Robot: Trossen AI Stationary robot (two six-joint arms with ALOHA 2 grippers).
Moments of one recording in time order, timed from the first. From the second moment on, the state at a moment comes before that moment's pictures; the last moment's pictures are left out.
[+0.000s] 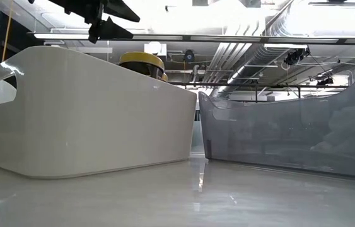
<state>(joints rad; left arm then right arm) 0.11 0.97 0.76 -0.08 -0.27 -0.26 0.81 1.44 0.90 -0.73 -0.69 1.98</state>
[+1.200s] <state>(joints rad) 0.11 0.97 0.76 -0.09 -0.26 -0.27 0.88 1.51 0.90 -0.85 -0.31 2.27</state>
